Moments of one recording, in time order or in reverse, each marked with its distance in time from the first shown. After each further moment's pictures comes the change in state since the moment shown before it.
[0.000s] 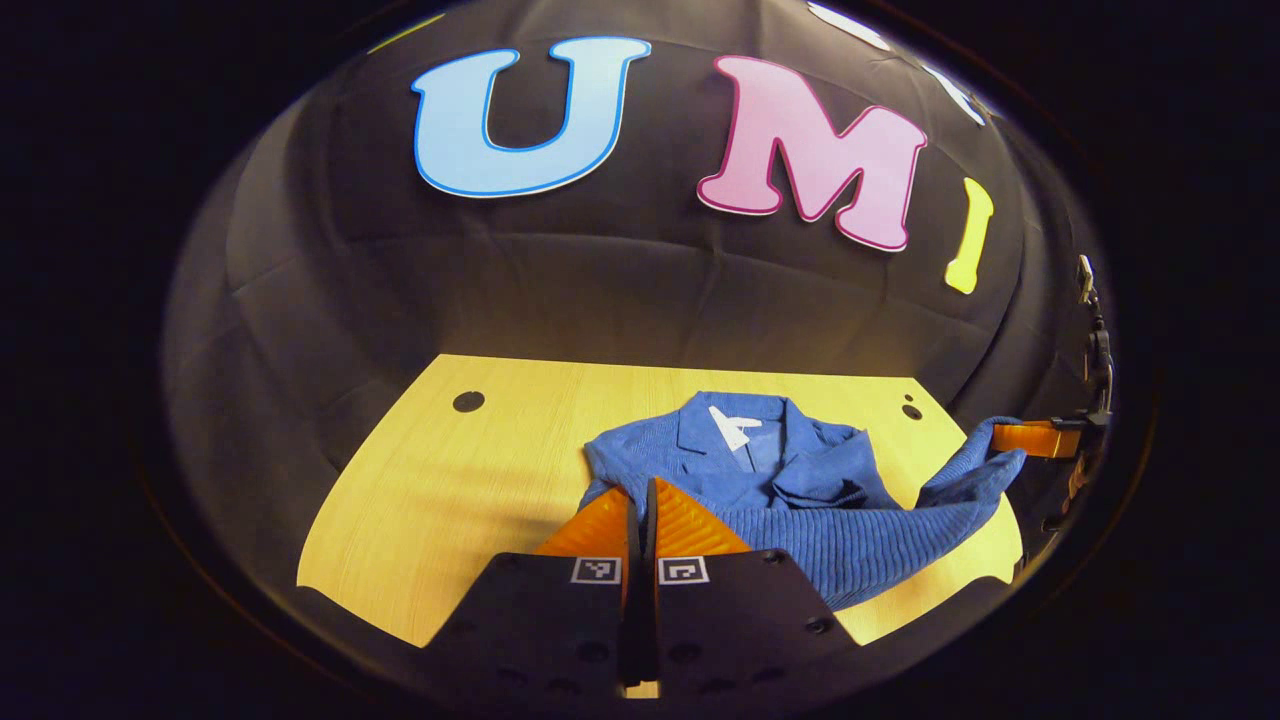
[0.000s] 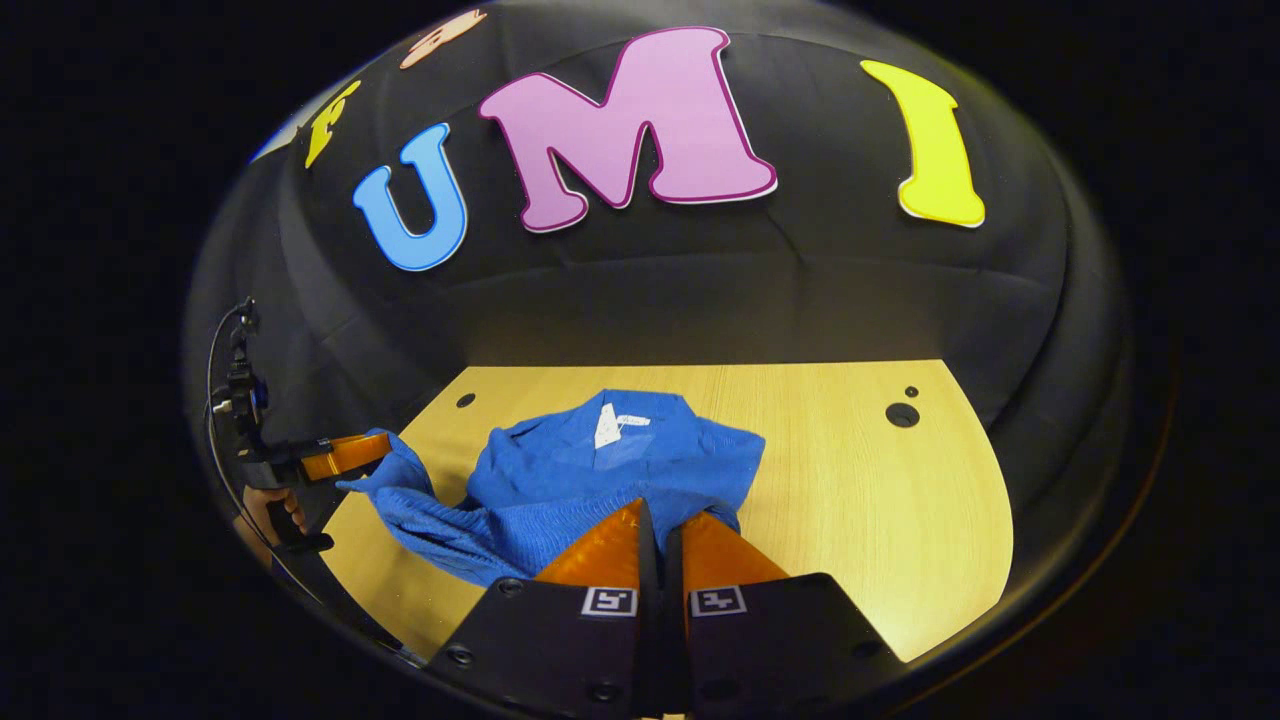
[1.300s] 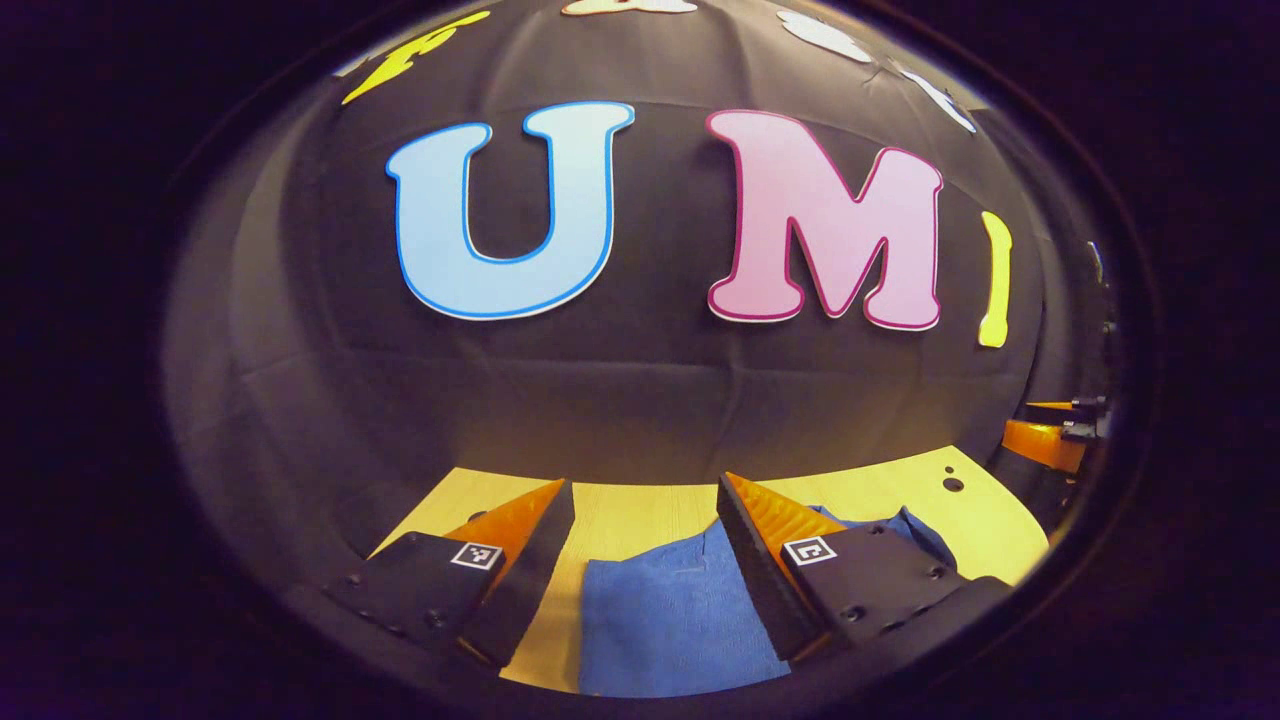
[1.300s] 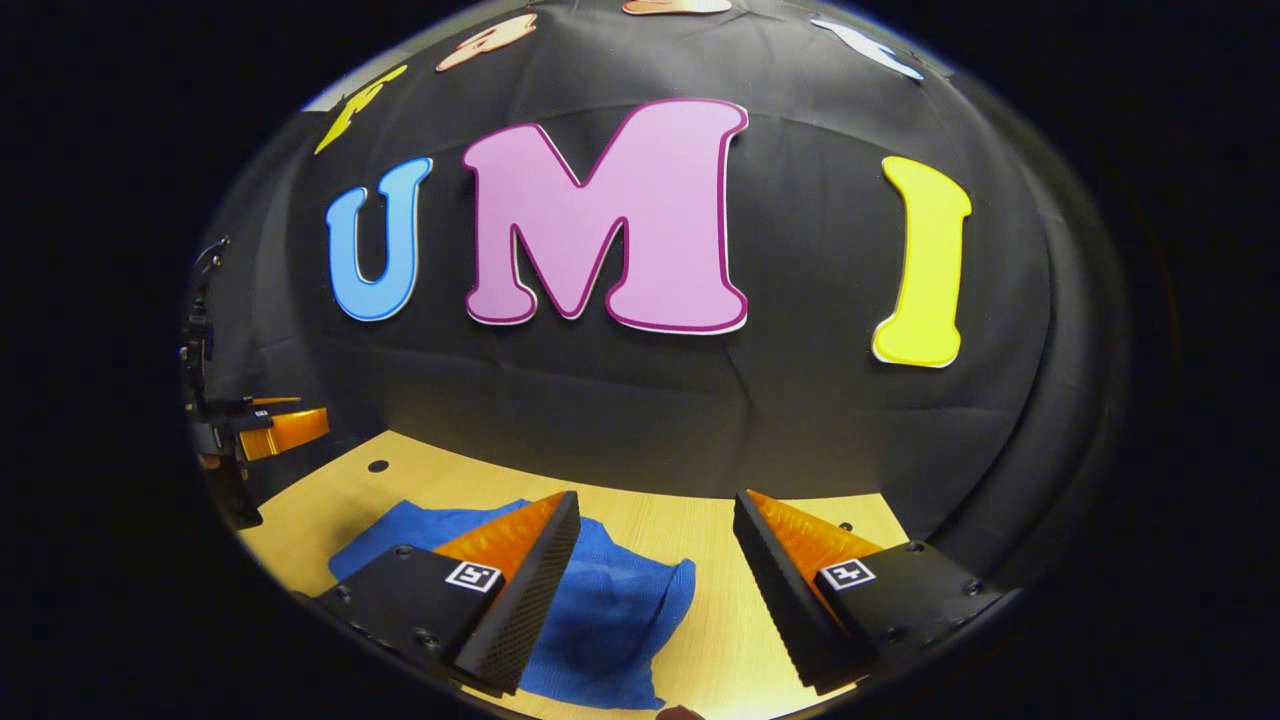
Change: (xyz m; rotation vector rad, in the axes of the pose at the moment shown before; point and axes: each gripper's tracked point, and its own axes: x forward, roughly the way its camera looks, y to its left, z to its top) left arm 0.001 -0.009 0.105 0.082 -0.319 0.105; right arm 0.020 -0.028 0.092 -0.157 -0.335 -0.173
